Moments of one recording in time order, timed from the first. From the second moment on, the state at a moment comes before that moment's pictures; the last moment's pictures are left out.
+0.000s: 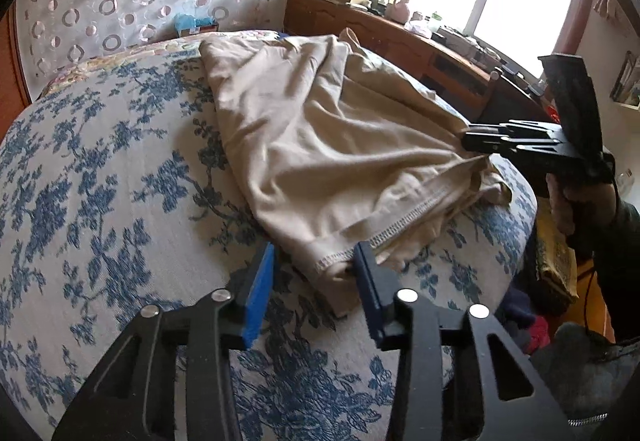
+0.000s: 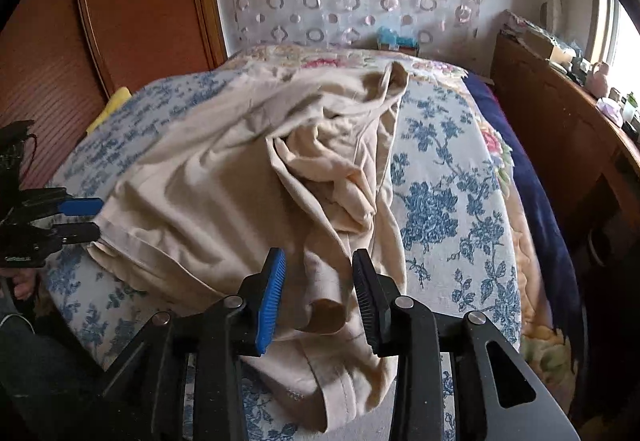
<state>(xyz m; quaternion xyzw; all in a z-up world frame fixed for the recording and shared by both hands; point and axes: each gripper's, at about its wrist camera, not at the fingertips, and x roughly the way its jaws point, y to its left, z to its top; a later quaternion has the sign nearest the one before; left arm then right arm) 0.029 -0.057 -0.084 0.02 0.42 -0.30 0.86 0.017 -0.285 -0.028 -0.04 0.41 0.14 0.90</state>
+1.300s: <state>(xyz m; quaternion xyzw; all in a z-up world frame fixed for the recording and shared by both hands) 0.006 -0.063 -0.074 0.02 0.42 -0.31 0.85 -0.005 -0.312 -0.050 -0.03 0.45 0.11 0.89</state>
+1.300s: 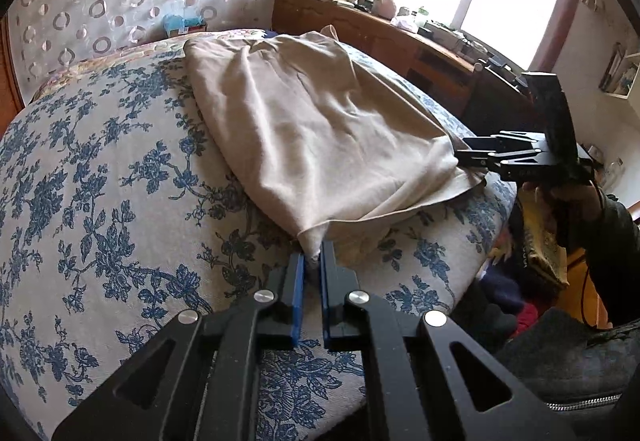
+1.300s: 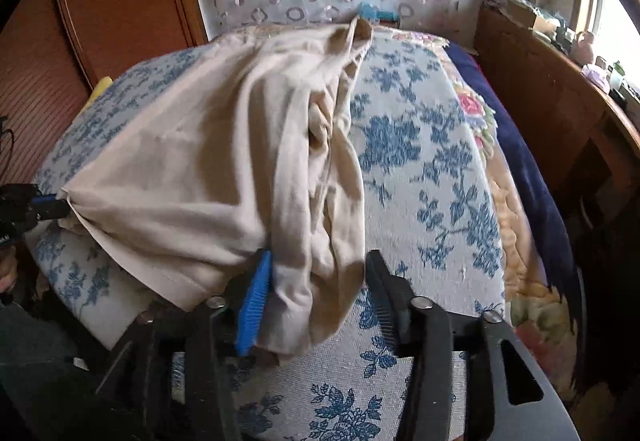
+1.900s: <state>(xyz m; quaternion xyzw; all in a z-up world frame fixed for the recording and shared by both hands) 0.013 -0.061 -0.083 0.01 0.43 -0.31 0.85 -0.008 -0.286 -0.057 -0.07 0.43 0.16 0.89</state>
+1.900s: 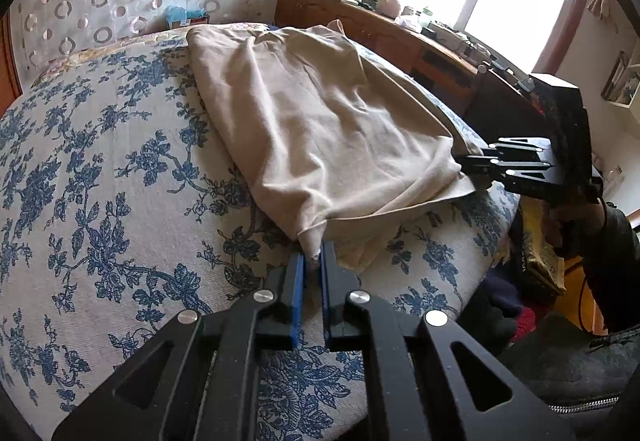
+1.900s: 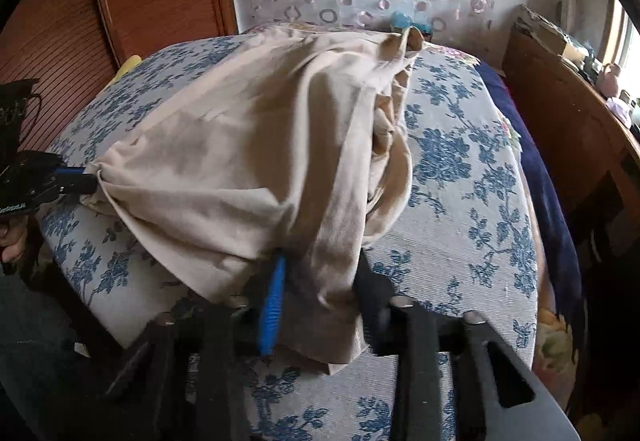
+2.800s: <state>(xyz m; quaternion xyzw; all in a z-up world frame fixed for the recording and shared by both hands) 0.032 -0.060 -0.043 0.00 0.37 -0.33 0.87 -0.013 -0.306 -0.016 0.00 0.35 0.19 0.92</state>
